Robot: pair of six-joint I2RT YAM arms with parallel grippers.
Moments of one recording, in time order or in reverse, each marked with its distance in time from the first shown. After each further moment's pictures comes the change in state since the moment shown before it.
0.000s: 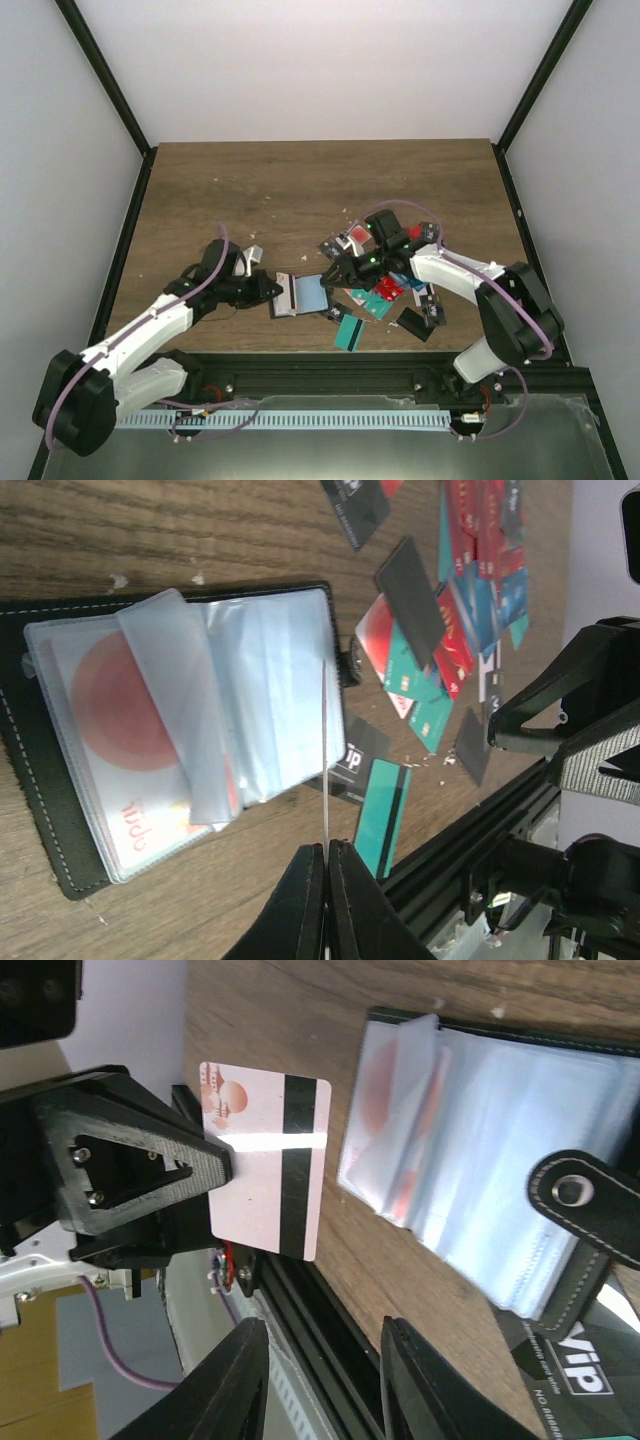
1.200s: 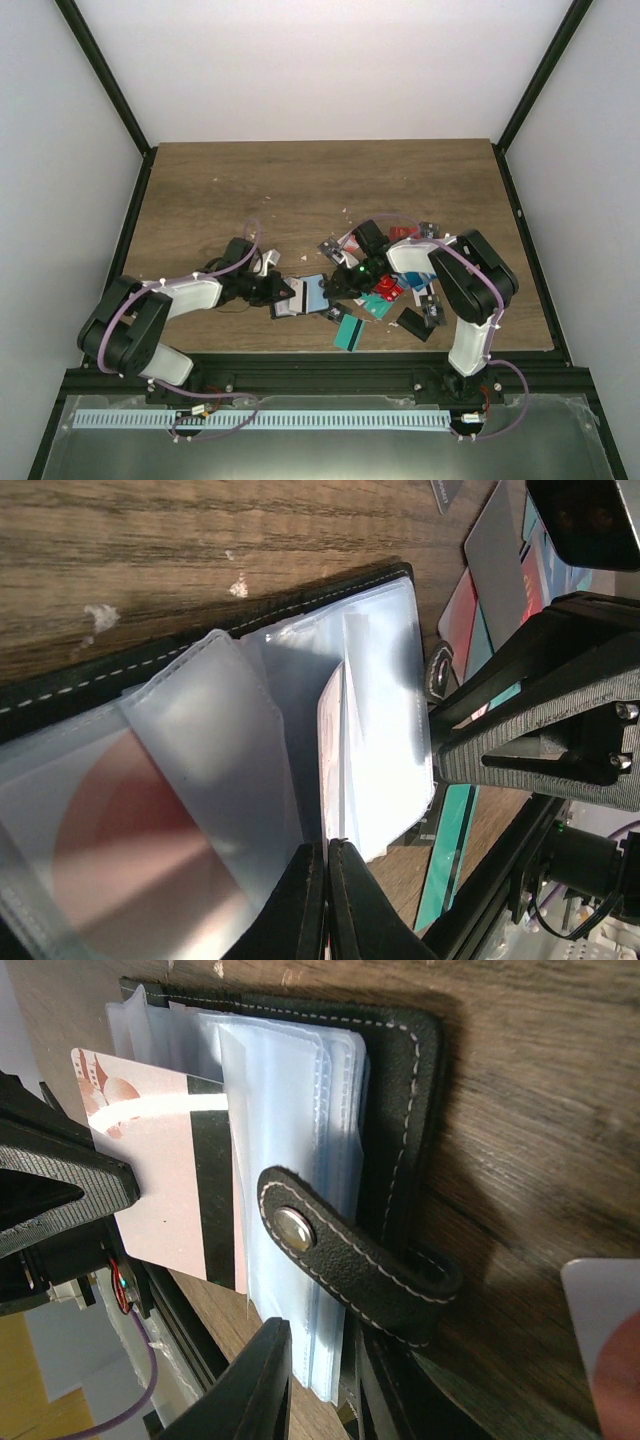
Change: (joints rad) left arm 0.029 0.430 -0.009 0.314 0.133 0.097; right arm 0.007 0.309 0.056 -0.021 0.089 -0.076
